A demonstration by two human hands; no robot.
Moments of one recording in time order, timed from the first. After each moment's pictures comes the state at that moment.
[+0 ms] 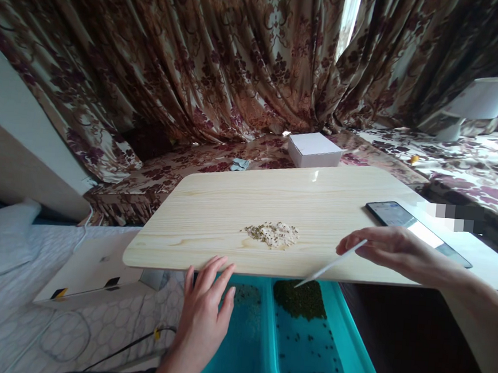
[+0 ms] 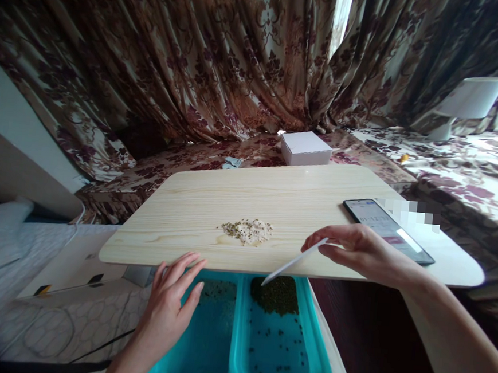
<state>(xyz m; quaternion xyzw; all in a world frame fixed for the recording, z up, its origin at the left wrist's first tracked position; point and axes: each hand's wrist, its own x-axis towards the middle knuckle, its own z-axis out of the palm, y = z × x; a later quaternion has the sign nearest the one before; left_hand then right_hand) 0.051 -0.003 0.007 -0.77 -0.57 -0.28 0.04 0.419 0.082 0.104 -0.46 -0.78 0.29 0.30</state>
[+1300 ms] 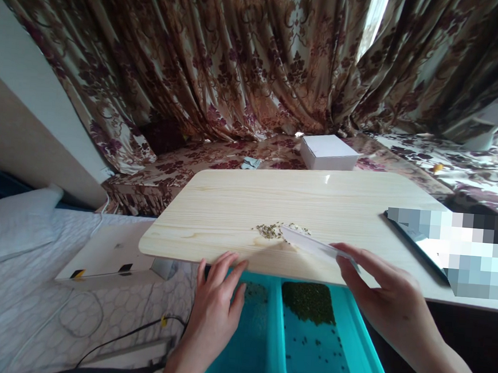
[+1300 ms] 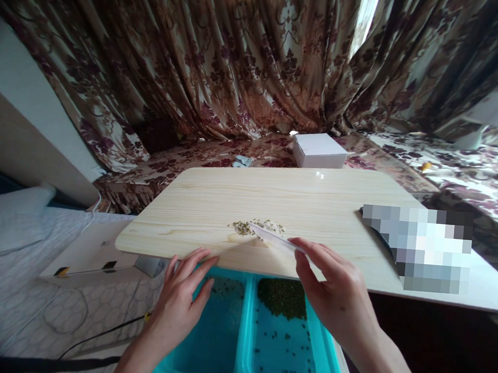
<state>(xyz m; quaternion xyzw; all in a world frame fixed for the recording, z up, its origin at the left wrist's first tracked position) 0.054 -0.007 0.013 -0.76 -0.60 -0.26 0.01 0.338 0.032 0.076 -0.47 -0.72 0.17 0.48</state>
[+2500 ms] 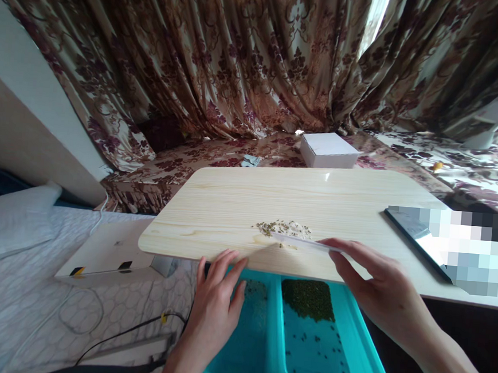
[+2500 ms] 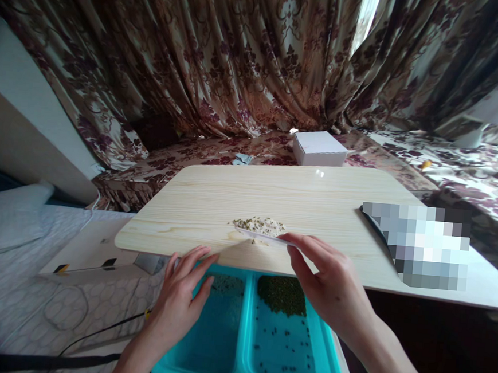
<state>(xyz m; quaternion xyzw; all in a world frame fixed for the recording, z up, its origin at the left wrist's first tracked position) 0.054 -0.007 0.014 -0.76 -0.59 -0.26 0.03 0.333 0.042 0.089 -0.42 -0.77 0.13 0.46</state>
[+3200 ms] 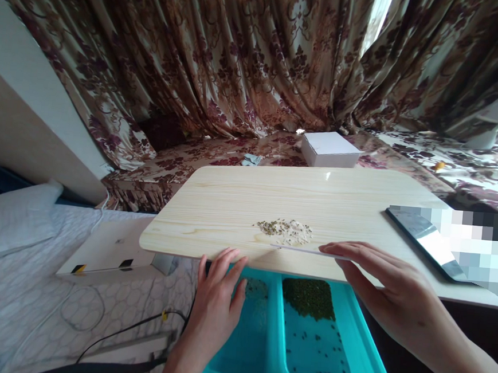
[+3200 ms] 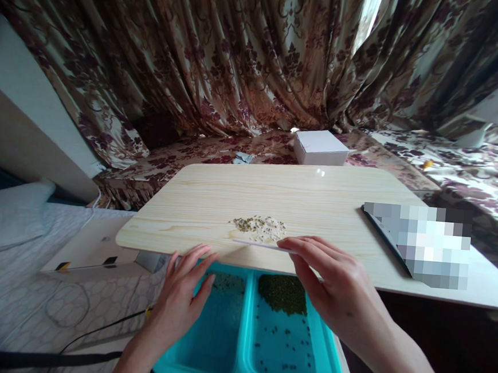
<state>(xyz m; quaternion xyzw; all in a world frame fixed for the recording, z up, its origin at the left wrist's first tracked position) 0.053 -0.007 0.014 -0.77 -0.59 -0.26 0.02 0.340 0.038 0.104 -0.36 -0.84 0.08 0.40</state>
